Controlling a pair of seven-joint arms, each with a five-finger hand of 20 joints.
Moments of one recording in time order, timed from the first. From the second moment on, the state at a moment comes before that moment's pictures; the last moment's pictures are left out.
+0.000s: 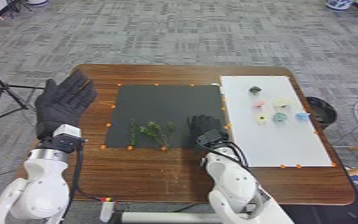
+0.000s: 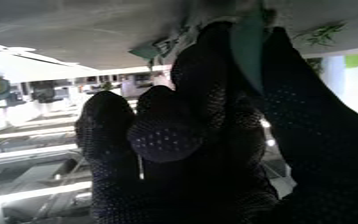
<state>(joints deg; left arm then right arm) 112.1 -60.1 -93.1 -115.3 25.2 5.4 15.9 -94.6 -76.9 59.4 -105.6 -161.6 -8.1 22.5</state>
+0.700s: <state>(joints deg) 112.3 -60.1 -93.1 -115.6 23.6 6.7 16.5 -94.8 -76.5 59.8 -110.0 -159.5 -12.2 23.2</state>
